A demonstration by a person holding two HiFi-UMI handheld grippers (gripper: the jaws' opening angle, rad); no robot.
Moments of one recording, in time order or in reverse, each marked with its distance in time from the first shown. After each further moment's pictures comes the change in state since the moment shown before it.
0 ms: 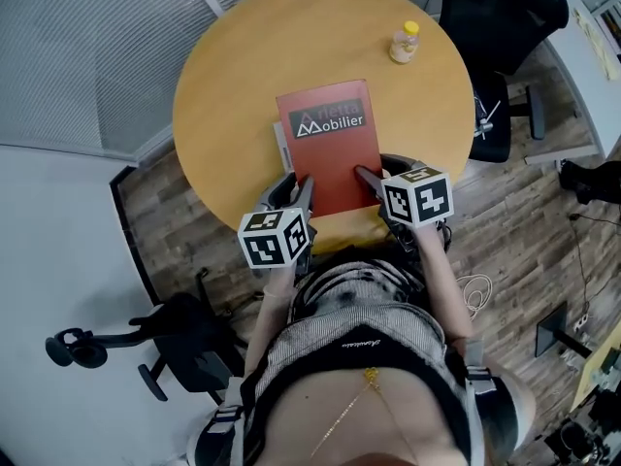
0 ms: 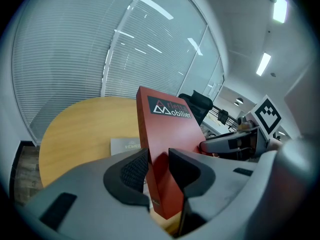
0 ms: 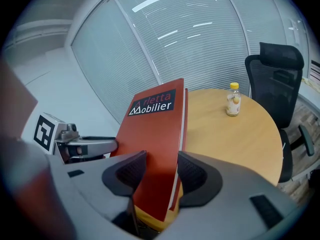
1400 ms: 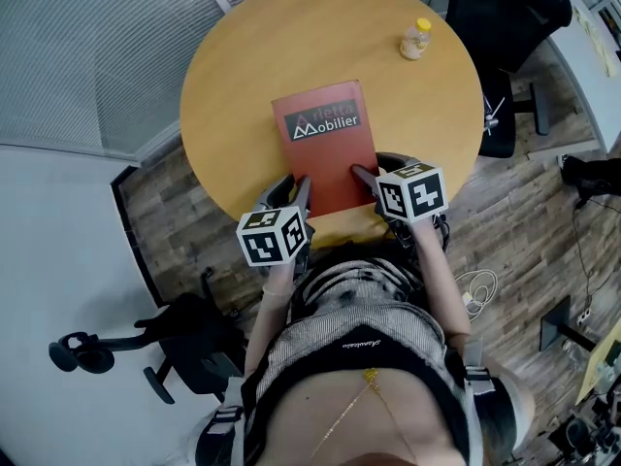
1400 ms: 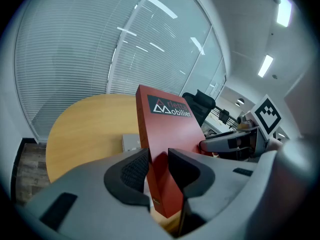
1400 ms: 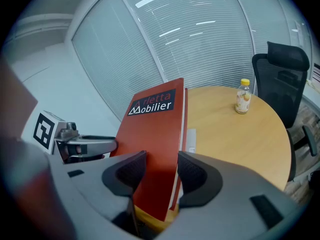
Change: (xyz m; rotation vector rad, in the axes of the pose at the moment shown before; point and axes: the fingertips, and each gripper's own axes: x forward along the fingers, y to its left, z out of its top) left arm -0.015 0.045 -0.014 -0.024 0.026 0.001; right arm 0.035 0.034 -0.006 -0.016 0.028 -0.001
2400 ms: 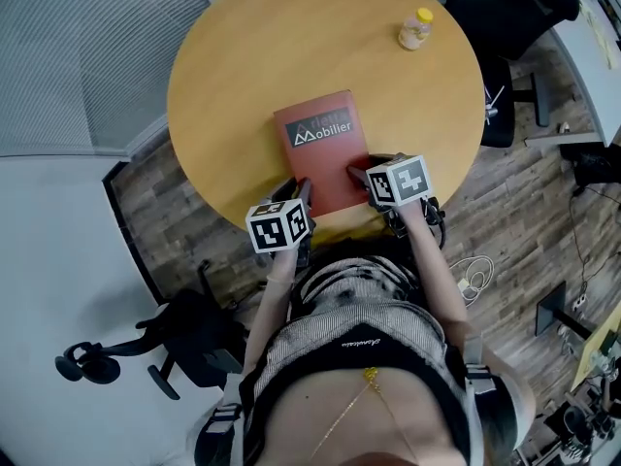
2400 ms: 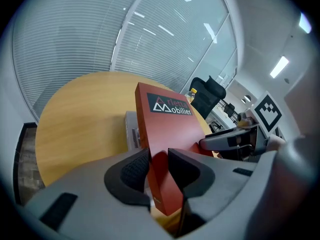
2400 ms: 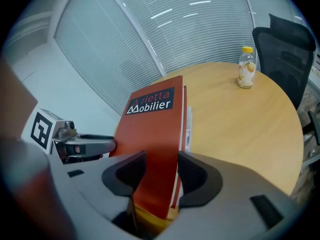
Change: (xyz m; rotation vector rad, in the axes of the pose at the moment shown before) left arm 0.055 0.031 -0.052 -0.087 0.171 0.014; right arm 0.062 -0.034 -0.045 0.080 0.185 0.001
